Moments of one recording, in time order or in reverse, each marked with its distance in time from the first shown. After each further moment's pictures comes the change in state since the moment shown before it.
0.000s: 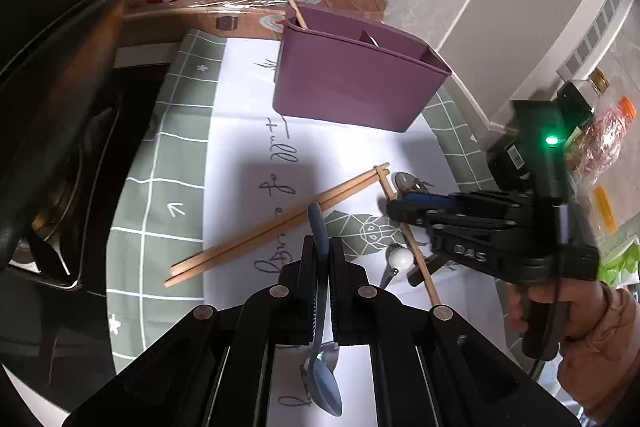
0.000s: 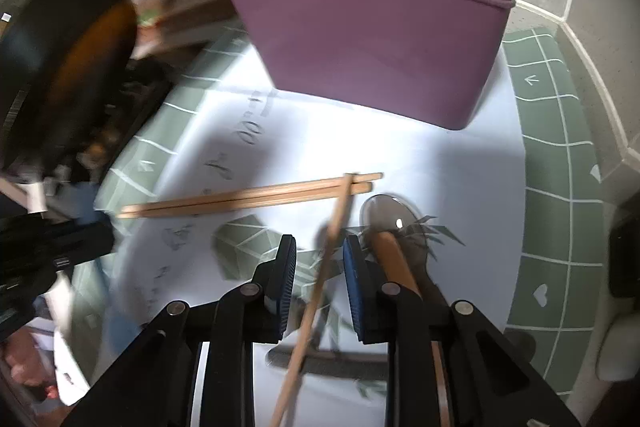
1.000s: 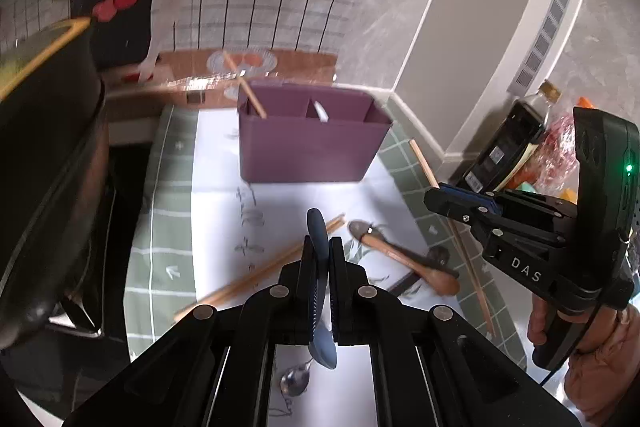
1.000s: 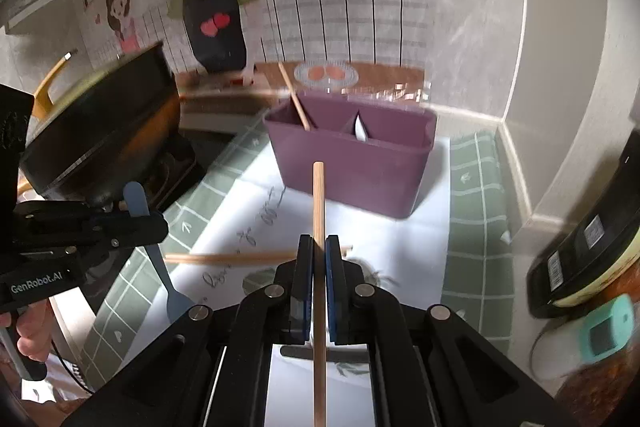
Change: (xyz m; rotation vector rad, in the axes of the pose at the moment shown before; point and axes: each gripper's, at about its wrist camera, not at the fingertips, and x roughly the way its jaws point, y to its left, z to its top) left arm -0.051 -0.039 0.025 0.128 -0.142 -0.038; right arm -0.133 0.016 -0.014 -0.063 -0.370 -0.063
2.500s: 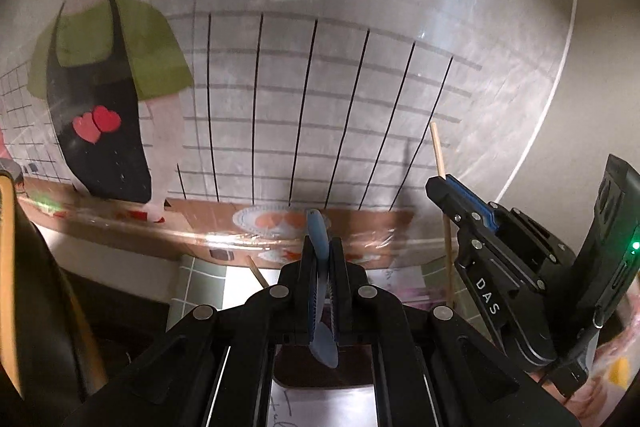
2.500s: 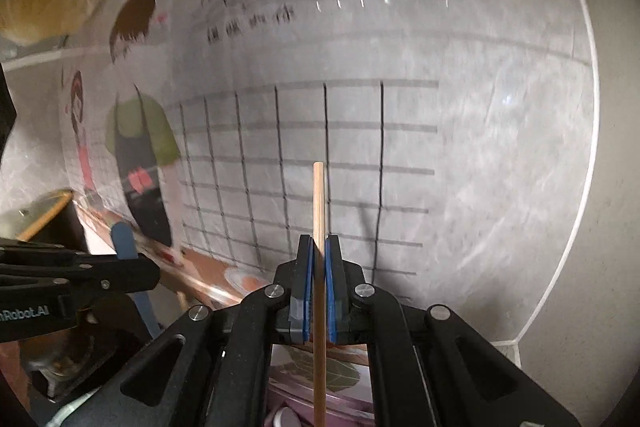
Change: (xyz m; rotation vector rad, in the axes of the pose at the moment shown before) left arm 0.095 0.036 0.184 -0.090 -0.187 0.201; right arm 0.125 -0.065 0.164 -0.052 -0.417 -0.067
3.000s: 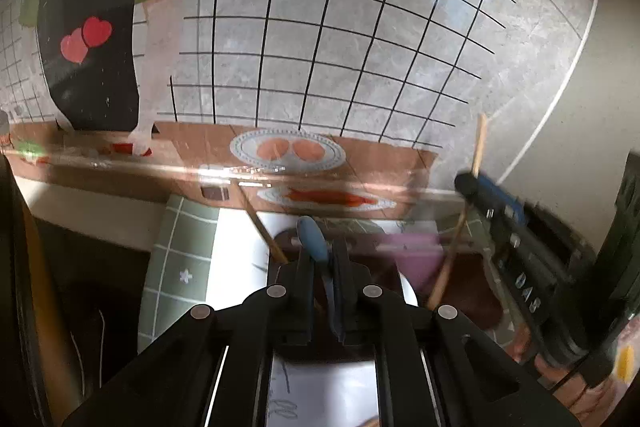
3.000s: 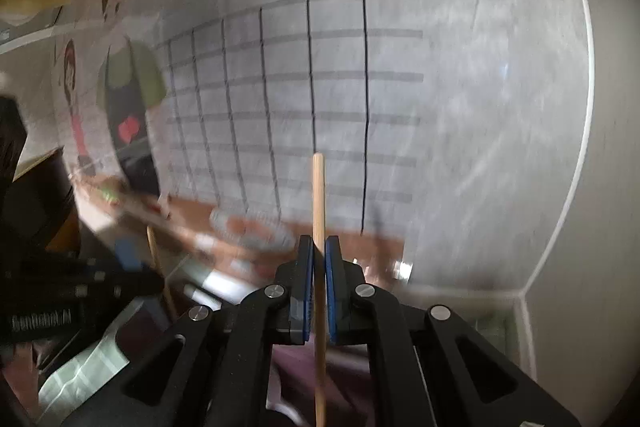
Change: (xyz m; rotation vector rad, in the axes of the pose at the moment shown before) left arm 0.034 0.014 -0.042 -0.057 0.141 -0.011; right arm -0.002 -0.008 -0.043 0.038 0.141 0.029
